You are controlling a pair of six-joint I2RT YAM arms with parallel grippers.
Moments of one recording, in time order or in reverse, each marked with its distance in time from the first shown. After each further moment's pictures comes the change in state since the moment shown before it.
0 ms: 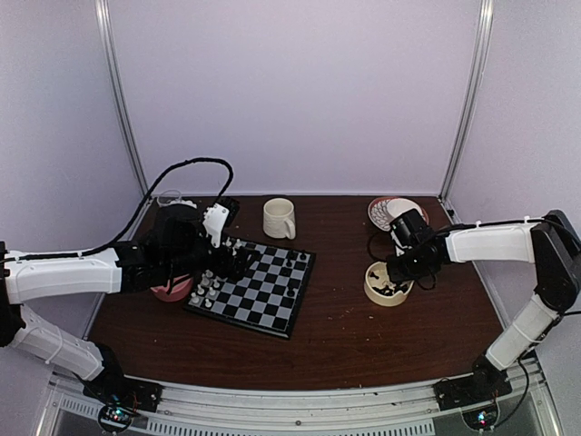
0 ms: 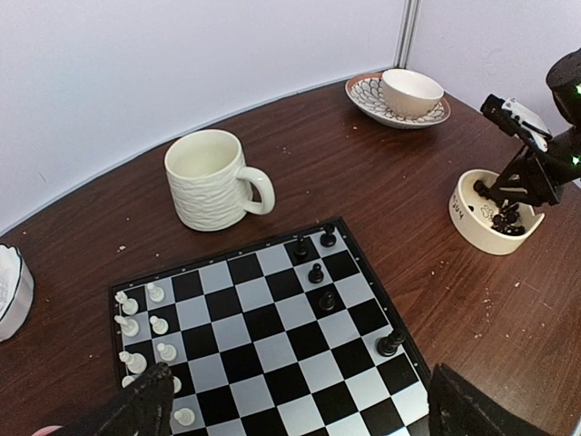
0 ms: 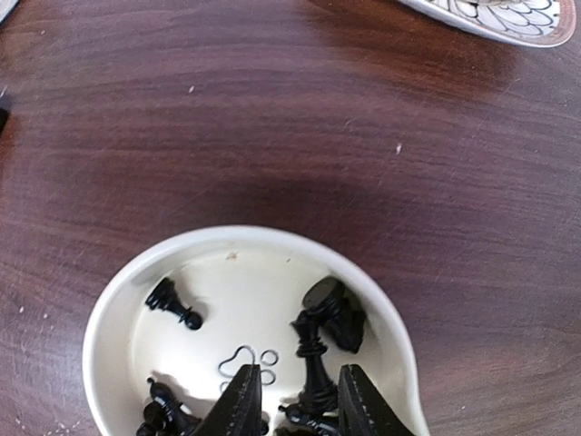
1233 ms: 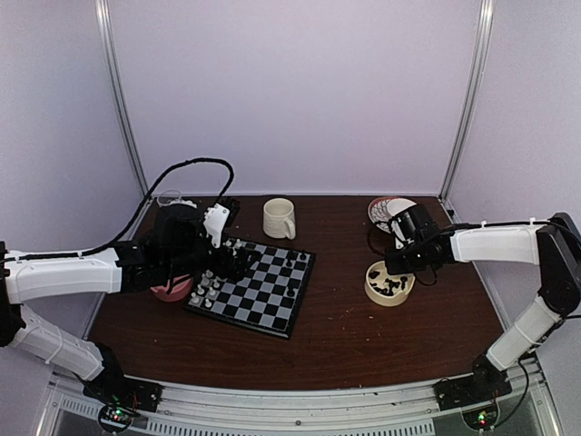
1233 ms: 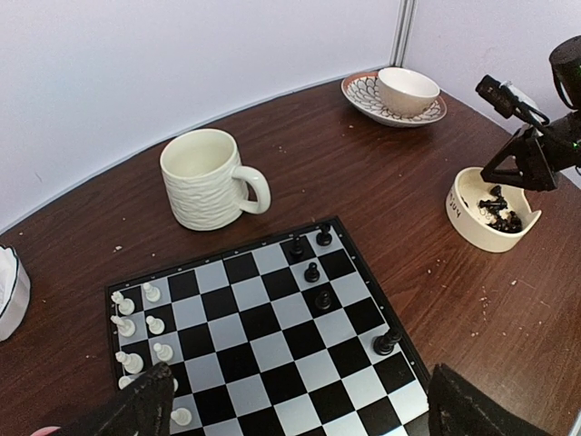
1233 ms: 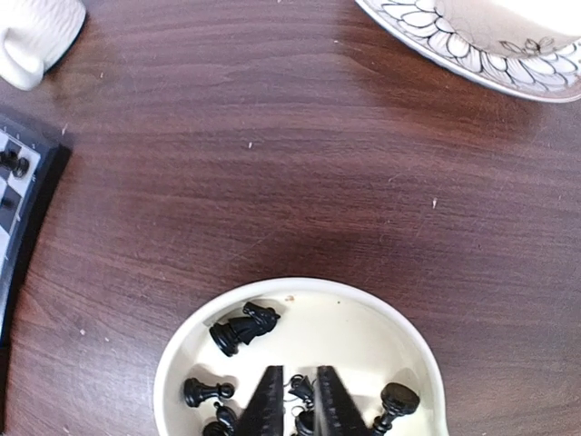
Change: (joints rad) left arm 0.000 0.001 0.002 -0.004 0.011 0.000; right arm -0.024 -0.027 -0.006 0.105 -0.087 -0.007
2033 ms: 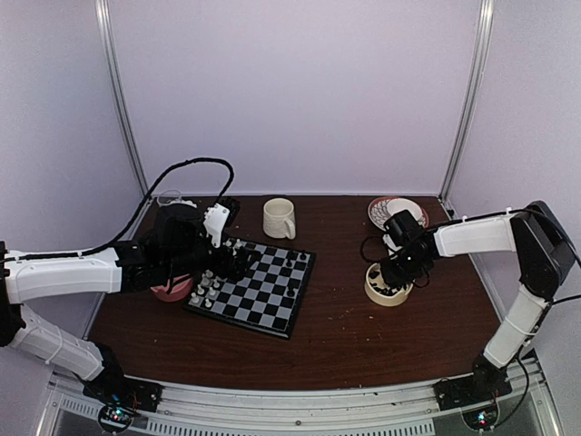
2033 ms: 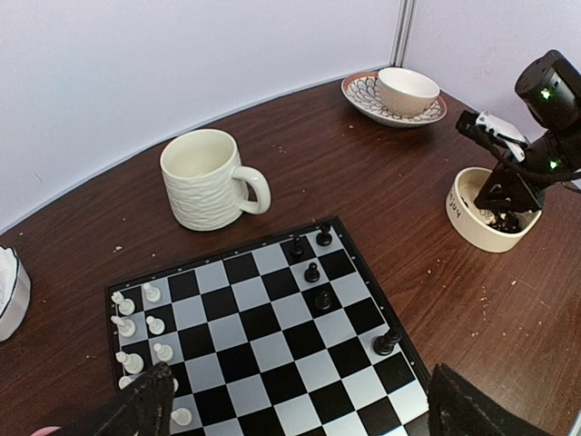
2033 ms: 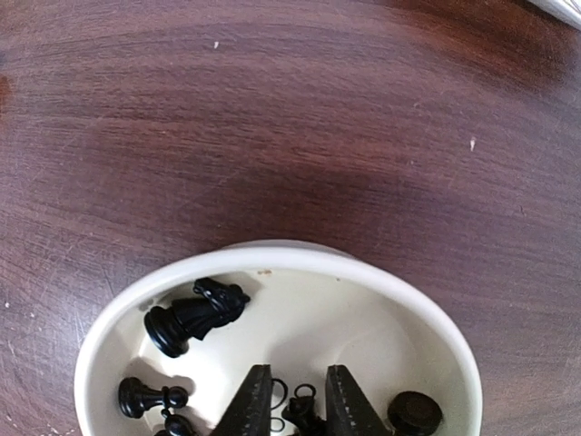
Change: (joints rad) left arm 0.000 0.000 0.002 -0.002 0.000 0.000; right arm 0.000 0.152 0.075 -0.127 -0.002 -0.046
